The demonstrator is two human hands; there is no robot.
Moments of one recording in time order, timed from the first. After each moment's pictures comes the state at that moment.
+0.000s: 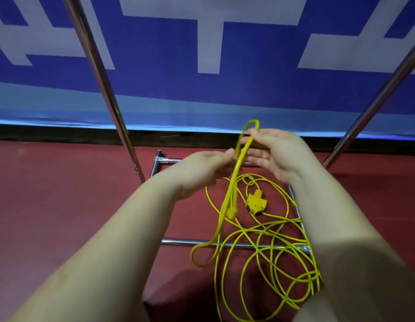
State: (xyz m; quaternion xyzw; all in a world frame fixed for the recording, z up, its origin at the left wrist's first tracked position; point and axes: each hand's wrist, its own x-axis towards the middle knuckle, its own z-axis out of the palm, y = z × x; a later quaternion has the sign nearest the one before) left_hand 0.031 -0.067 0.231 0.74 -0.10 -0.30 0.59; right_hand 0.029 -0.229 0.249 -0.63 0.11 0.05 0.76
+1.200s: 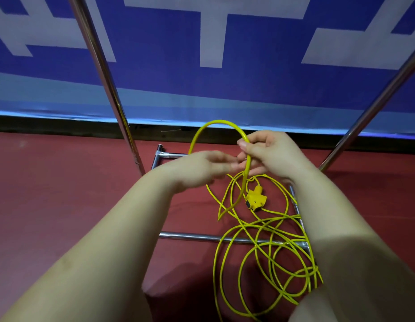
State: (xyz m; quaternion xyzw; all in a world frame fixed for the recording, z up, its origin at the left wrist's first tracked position) left_hand 0.035 -0.060 0.223 0.80 -0.16 -0.29 0.50; right_hand 0.028 -0.232 0.233 -0.80 0.03 0.08 0.59
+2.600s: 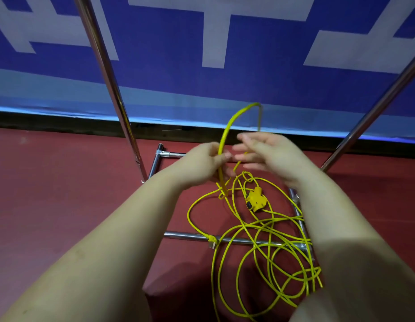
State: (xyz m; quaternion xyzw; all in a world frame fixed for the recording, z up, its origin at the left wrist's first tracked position) left_hand 0.041 -0.070 0.213 0.79 -0.12 -0.22 0.56; right_hand 0.028 -0.234 0.231 -0.77 0.00 0.11 0.63
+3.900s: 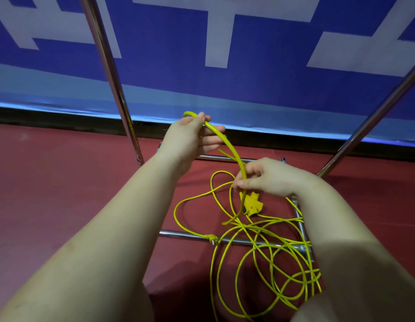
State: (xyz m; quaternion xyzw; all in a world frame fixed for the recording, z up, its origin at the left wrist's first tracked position) left_hand 0.057 -0.059 0.236 0.60 0.03 -0.09 0.80; right_hand 0.024 -0.242 0.213 -0.90 -0.10 0.25 0.33
